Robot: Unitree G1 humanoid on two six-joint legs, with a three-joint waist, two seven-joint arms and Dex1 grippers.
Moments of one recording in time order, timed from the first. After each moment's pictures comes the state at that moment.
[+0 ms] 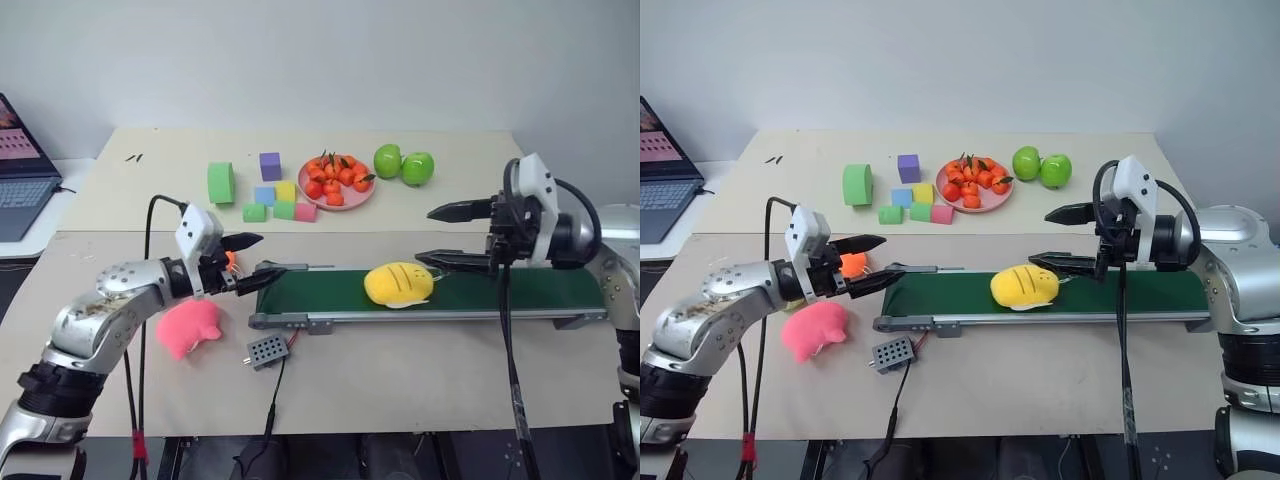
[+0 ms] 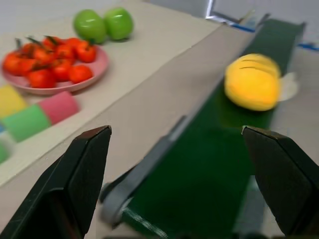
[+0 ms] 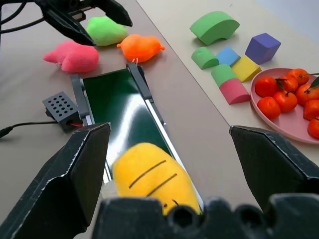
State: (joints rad) left arm -0.41 0.84 -0.06 -0.19 -0.76 0.50 -0.78; right arm -0.58 -0.91 -0.09 -0.12 0.53 0.60 1.20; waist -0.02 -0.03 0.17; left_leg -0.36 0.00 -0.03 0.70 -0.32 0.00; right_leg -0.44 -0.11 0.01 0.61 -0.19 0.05
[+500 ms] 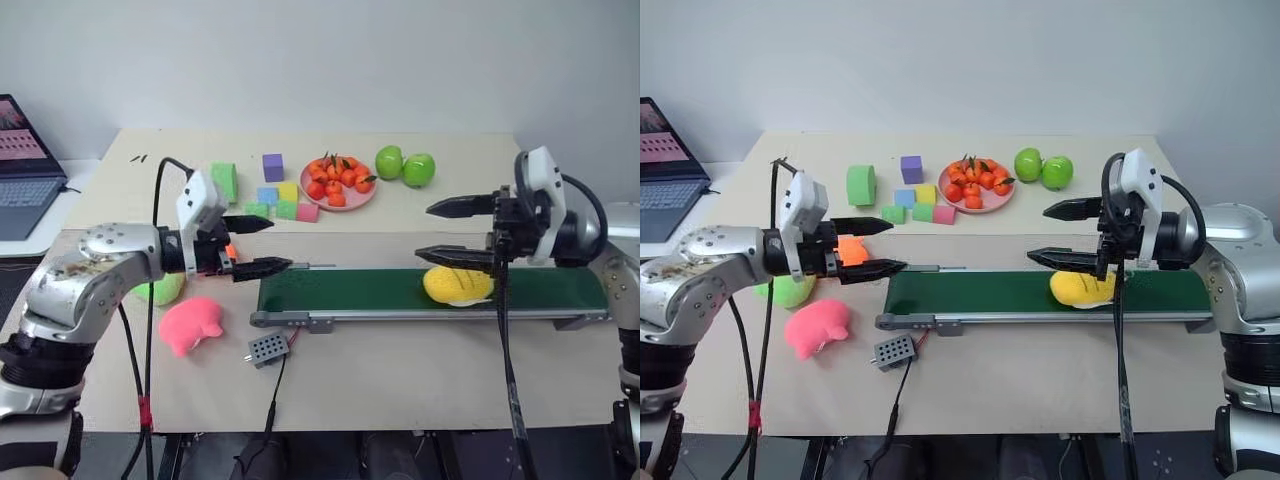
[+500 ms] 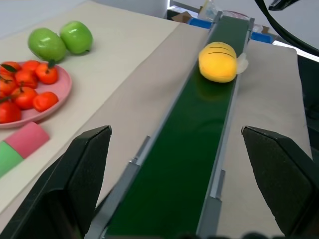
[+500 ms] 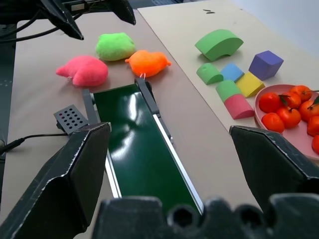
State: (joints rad) left arm -0.56 0.88 -0.03 -0.21 -0.73 0.66 -0.92; right arm -0.58 -0.90 -0.11 -0.14 0.58 0.60 1.19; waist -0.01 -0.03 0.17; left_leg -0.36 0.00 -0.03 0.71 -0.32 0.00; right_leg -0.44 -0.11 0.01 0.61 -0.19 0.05
